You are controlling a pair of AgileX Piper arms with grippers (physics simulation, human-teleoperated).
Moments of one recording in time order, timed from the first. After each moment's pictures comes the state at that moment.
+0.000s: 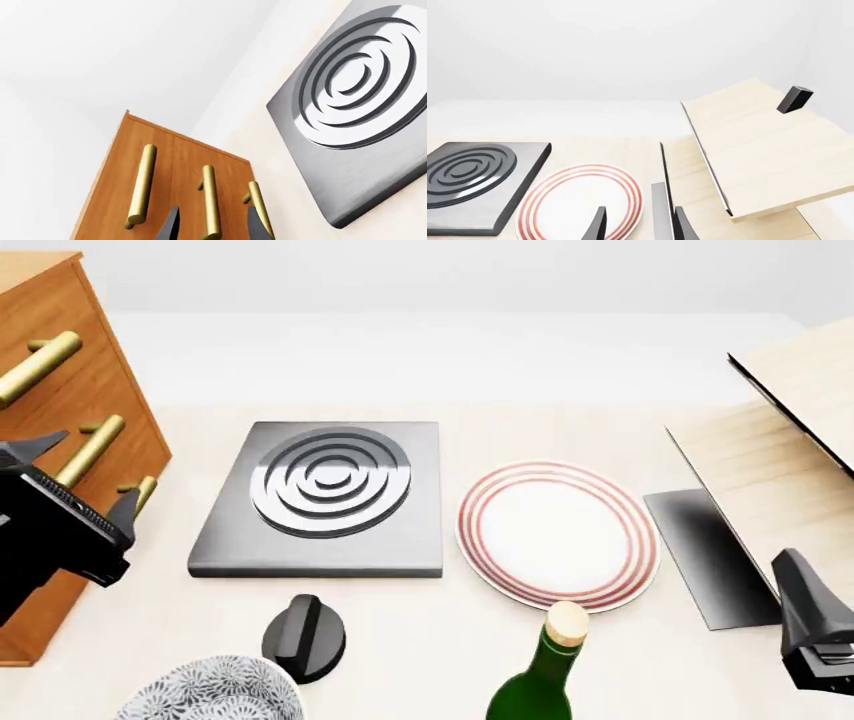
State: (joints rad) left arm 0.03 0.98 -0.22 -0.55 1.03; right arm 0.00 0.02 0.00 -0.01 -0.01
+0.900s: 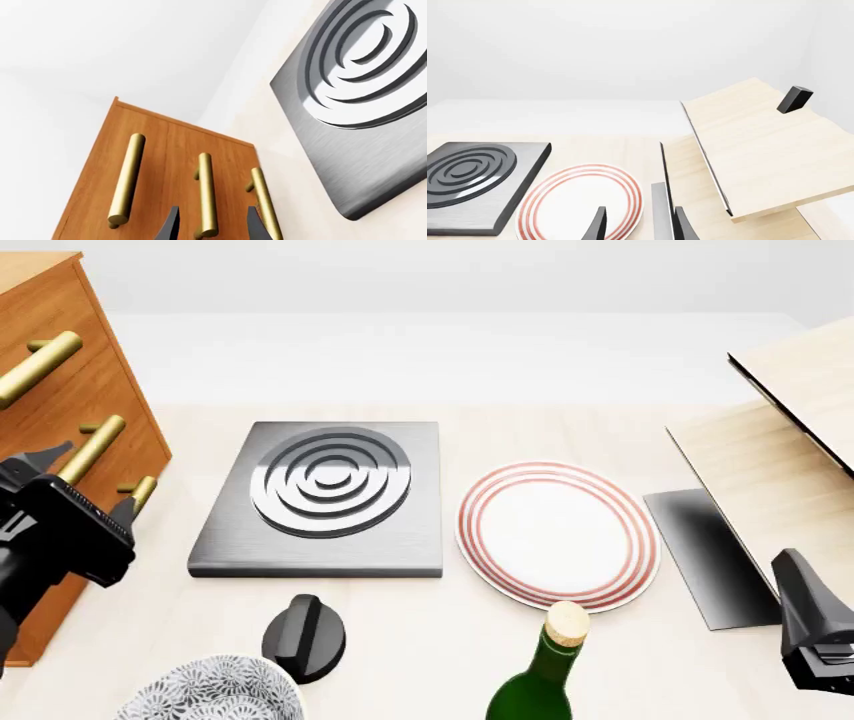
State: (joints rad) left arm 0.11 1.20 -0.21 -0.76 1.11; right arm 0.00 0.02 0.00 -0.01 -0.01
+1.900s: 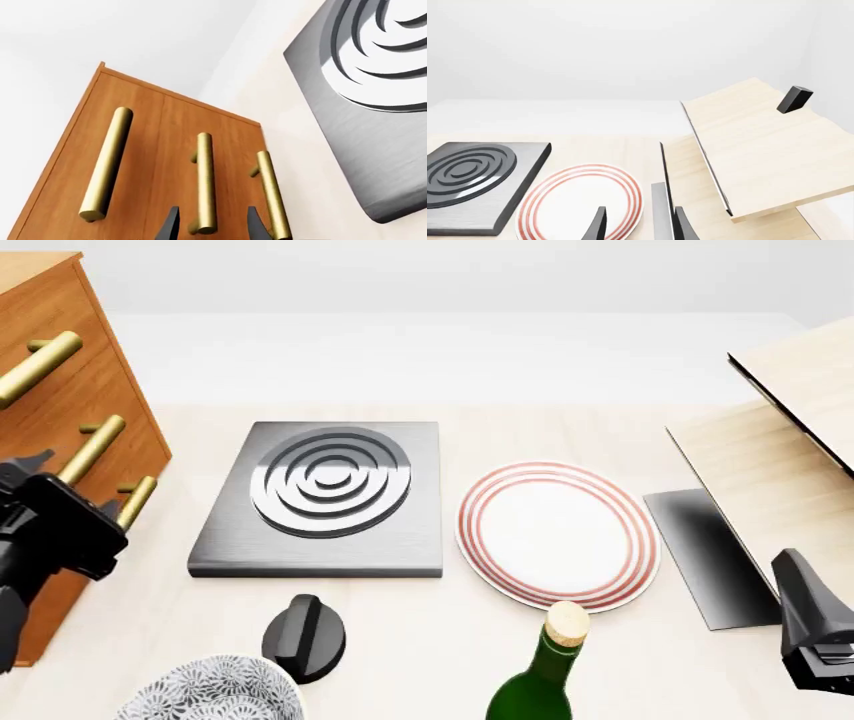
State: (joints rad) left arm 0.22 1.42 -0.25 -0.90 1.10; right arm 0.00 0.02 0.00 -0.01 -0.01
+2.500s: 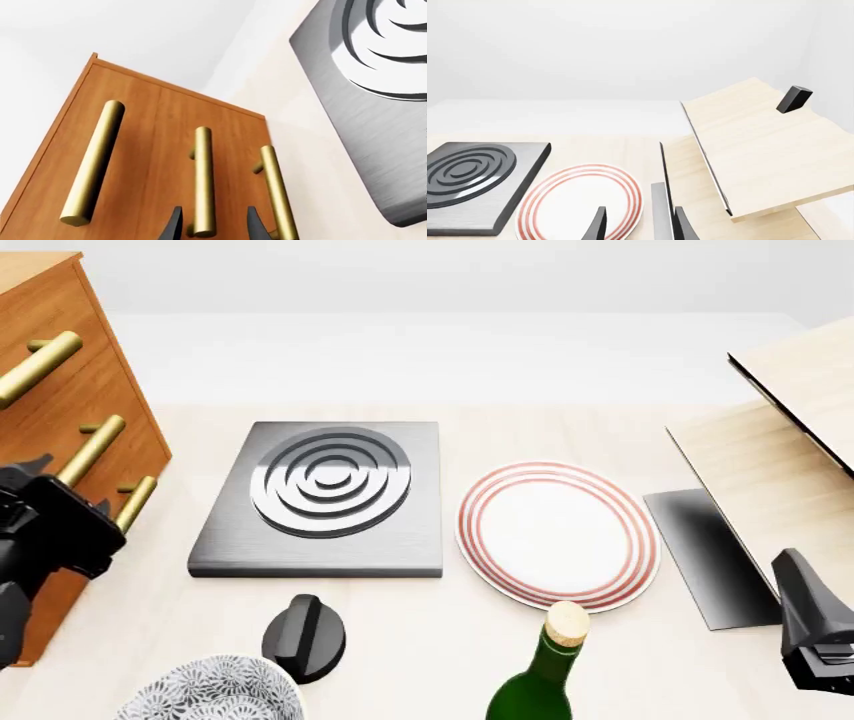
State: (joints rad) left arm 0.27 1.53 -0.28 -0.98 1.13; right arm 0.00 0.02 0.00 -0.01 -0.01
